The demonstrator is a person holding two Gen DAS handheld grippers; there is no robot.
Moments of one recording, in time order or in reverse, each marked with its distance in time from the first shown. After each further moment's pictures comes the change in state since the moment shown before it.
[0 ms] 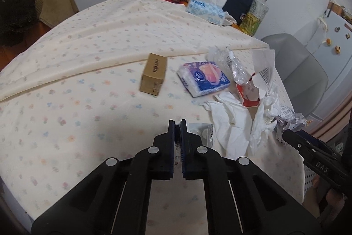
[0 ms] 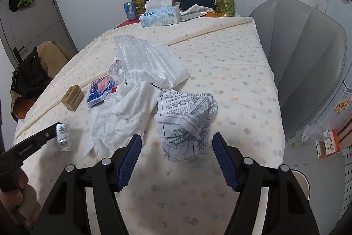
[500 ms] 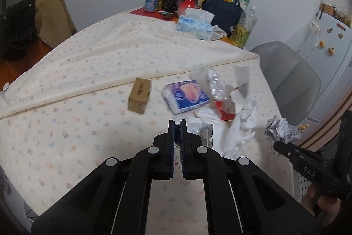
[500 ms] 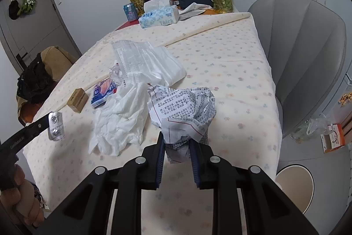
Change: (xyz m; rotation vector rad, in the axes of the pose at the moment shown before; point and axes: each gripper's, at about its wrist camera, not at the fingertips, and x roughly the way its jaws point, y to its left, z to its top) left arm -0.030 -0.030 0.012 0.046 -0.081 -0.023; right arm -0.022 -0.014 -0.005 0.049 0.007 0.061
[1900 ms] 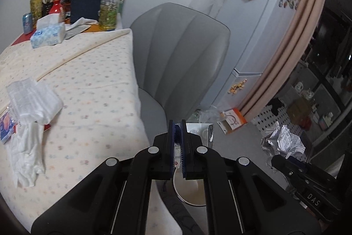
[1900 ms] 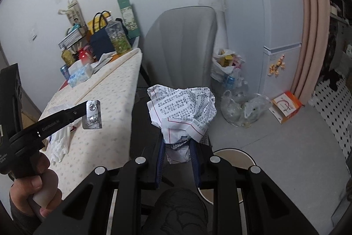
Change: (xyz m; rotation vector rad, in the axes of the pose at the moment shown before) left arm 0.034 -0.306 -0.032 0.349 0.118 -0.394; right arm -0.183 -0.214 -0.071 0.374 -0.203 -0.270
